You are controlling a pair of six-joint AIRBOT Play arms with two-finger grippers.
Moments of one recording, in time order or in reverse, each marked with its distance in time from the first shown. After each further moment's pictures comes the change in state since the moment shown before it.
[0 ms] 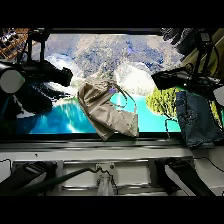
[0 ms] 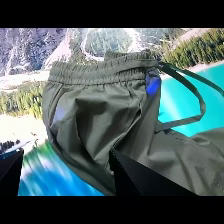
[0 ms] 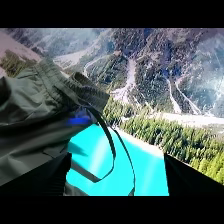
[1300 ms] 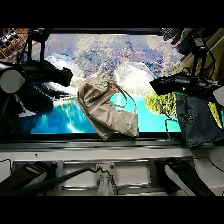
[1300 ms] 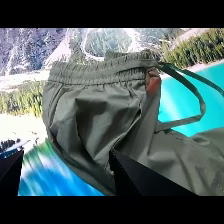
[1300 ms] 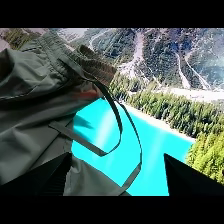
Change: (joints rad) left arm 0.000 0.000 0.000 0.000 0.000 0.000; right arm 0.000 0.000 0.000 -0.001 0.122 0.000
